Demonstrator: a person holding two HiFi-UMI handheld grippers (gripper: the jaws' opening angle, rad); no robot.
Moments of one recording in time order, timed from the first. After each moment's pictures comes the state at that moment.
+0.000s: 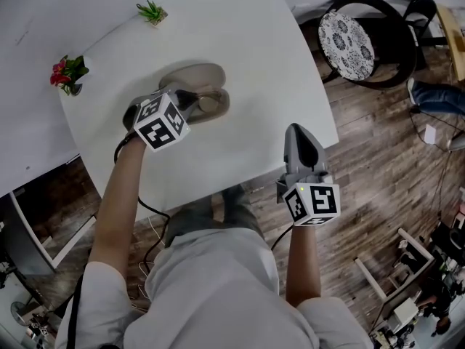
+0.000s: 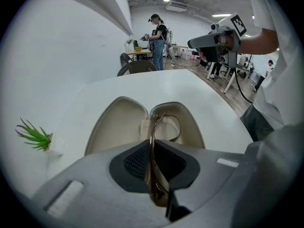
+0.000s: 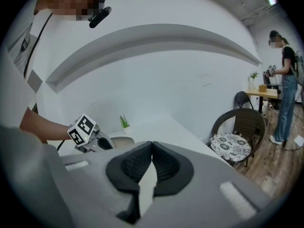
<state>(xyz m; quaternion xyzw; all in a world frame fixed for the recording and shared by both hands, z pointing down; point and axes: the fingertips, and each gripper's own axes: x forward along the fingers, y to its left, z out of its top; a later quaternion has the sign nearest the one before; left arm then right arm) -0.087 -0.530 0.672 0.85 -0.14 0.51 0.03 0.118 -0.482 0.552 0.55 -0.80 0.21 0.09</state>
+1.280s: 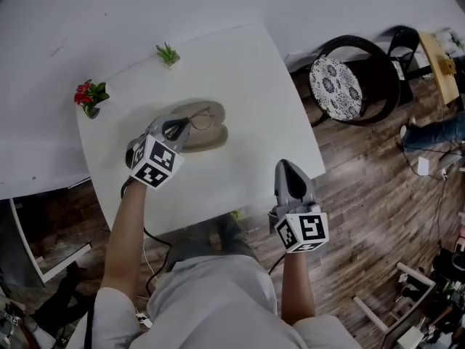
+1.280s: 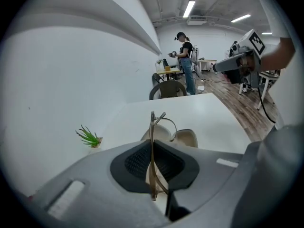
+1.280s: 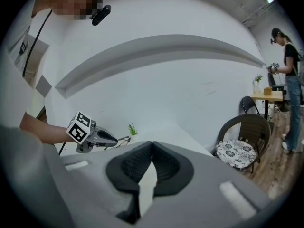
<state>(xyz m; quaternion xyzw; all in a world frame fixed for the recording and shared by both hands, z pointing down) -0.115 -0.543 0.576 0.85 -0.35 0.40 0.00 0.109 -0.459 0.509 0.53 -0.83 0.18 0.06</state>
